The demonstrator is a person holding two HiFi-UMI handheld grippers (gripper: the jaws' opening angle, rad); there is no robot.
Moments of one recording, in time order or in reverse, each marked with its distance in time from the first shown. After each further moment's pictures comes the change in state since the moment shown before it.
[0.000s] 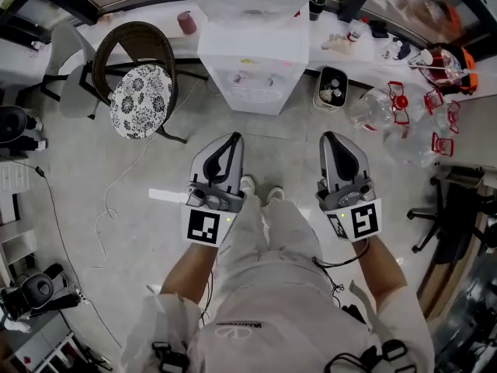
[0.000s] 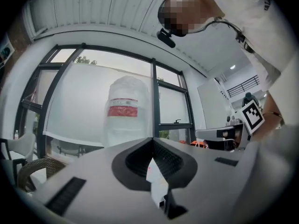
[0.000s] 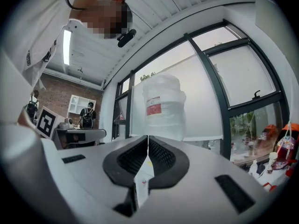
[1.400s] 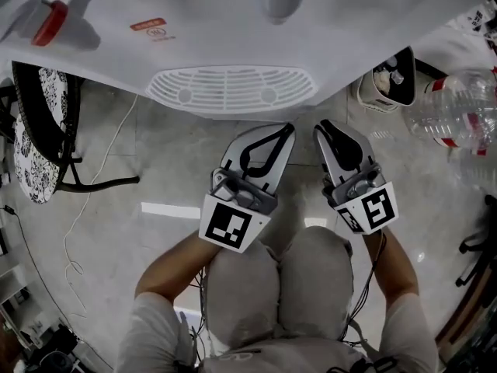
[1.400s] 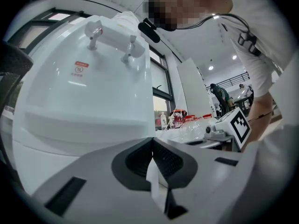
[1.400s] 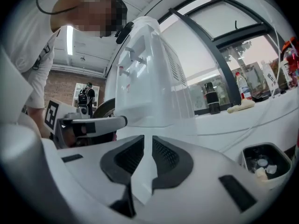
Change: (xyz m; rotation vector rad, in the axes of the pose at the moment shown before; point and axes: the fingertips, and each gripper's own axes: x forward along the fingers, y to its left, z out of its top) left arm 0.150 -0.022 -0.607 0.048 0.059 -0.316; right arm 0.103 -0.138 -0.626 0.076 0.089 0.097
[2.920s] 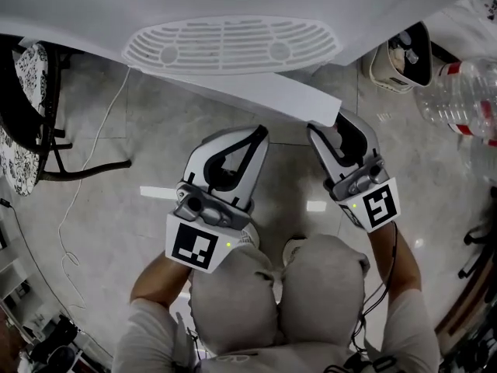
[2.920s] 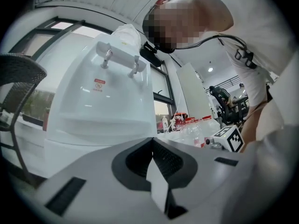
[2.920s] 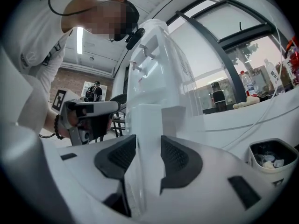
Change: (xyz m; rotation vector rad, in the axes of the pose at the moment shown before) left arm -0.066 0.005 -0.007 0.011 -0.075 0.044; right arm -0.008 0.028 -0.048 -0.057 -0.034 0.065
